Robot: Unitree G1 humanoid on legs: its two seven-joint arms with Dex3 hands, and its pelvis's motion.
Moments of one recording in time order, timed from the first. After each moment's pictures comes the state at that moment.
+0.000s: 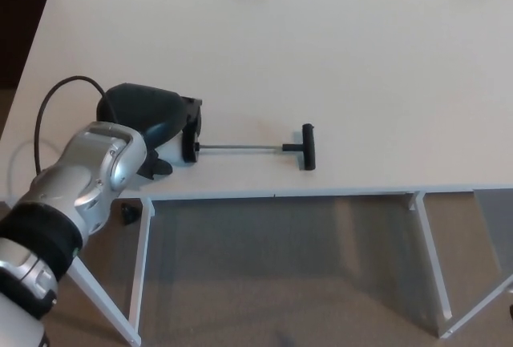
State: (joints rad) left_arm -0.75 0.45 -0.64 0.82 0.75 -0.07 0.00; right_arm 0.08 -0.36 -0.20 0.63 0.00 -0.11 -0.02
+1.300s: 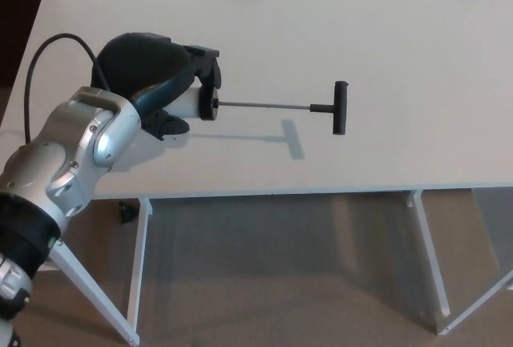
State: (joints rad) left_arm -0.73 0.53 -0.54 0.56 0.73 -0.13 0.02; right_arm 0.76 -0.13 -0.20 -0.47 0.05 -0.29 0.01
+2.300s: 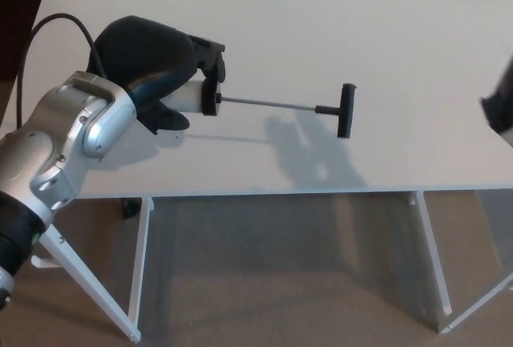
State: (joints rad) left_arm -0.73 0.59 -0.55 0.45 0.73 -0.15 -0.03; right_arm -0.17 -0.12 -0.12 -0.30 0.00 -0.14 -0.01
